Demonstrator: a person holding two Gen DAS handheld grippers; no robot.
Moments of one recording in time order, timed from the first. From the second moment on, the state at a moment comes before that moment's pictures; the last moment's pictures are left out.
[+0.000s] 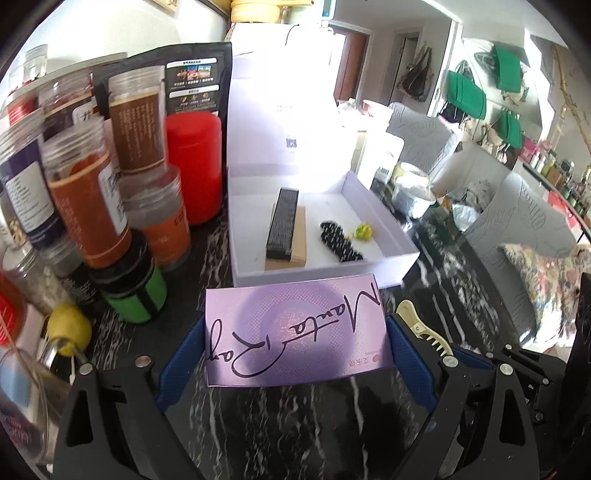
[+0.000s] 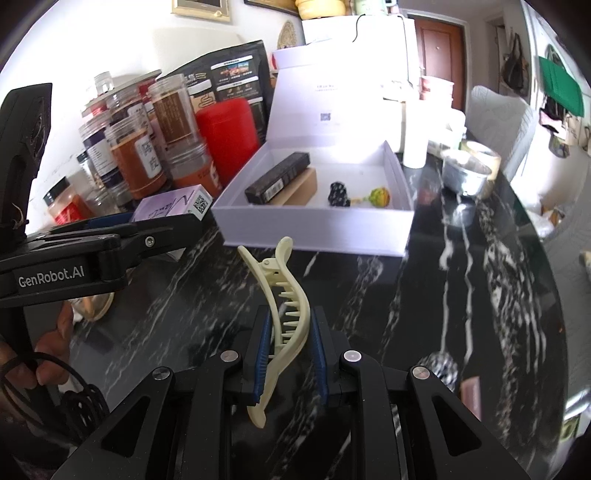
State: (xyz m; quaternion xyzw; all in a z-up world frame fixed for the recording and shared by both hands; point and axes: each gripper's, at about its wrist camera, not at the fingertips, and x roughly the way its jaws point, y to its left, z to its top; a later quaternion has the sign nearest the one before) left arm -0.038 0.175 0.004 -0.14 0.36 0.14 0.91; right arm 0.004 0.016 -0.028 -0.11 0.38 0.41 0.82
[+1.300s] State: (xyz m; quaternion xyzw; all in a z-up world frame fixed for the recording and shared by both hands) left arm 0.098 0.231 0.037 -0.13 0.34 0.14 0.92; right arm 0.132 0.072 0.025 -0.13 0.33 0.40 0.85
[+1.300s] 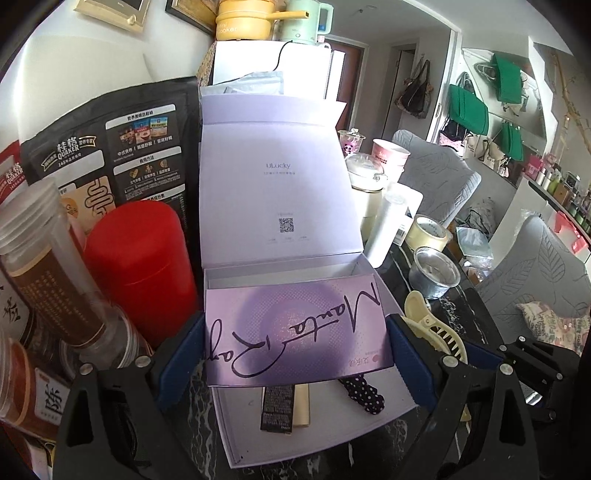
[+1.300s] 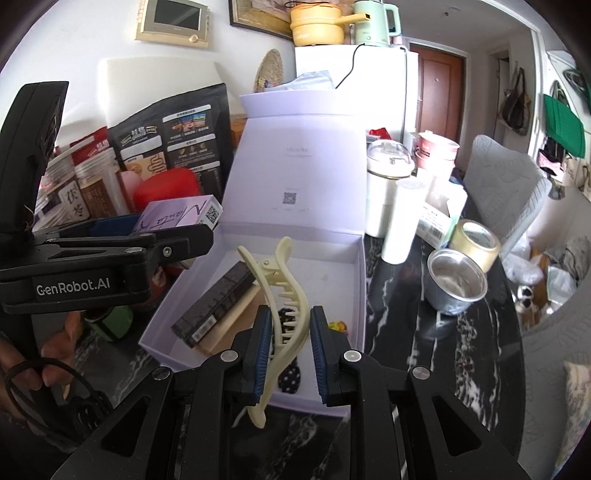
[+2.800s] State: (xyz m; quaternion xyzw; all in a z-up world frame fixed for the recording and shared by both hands) left arm 0.143 0.243 -0.042 -0.11 0.44 0.14 0.88; right arm 0.188 0.111 -0.060 -0.17 0.40 0.37 0.82
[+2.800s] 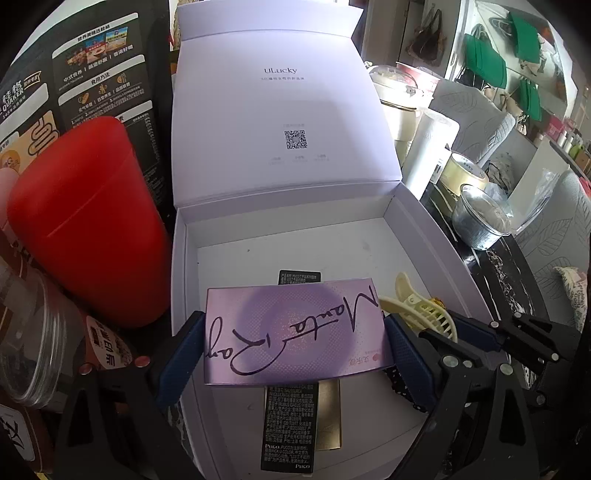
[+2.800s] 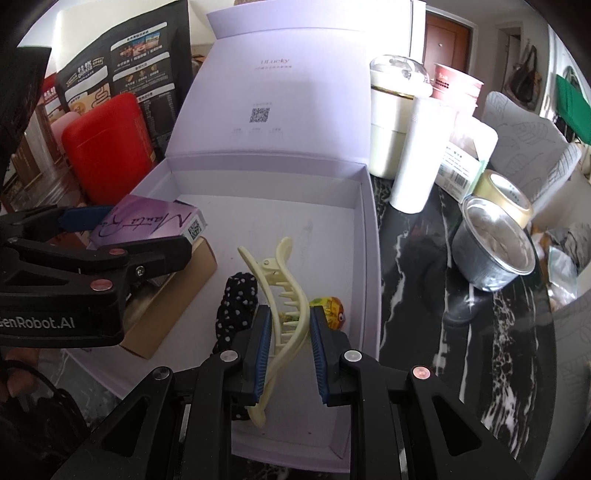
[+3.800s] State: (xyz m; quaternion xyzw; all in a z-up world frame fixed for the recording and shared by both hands) left arm 0.153 0.244 -0.044 -0.13 0.48 0.15 0.85; right arm 0.184 0.093 -0.045 -0.15 0.40 0.35 0.83
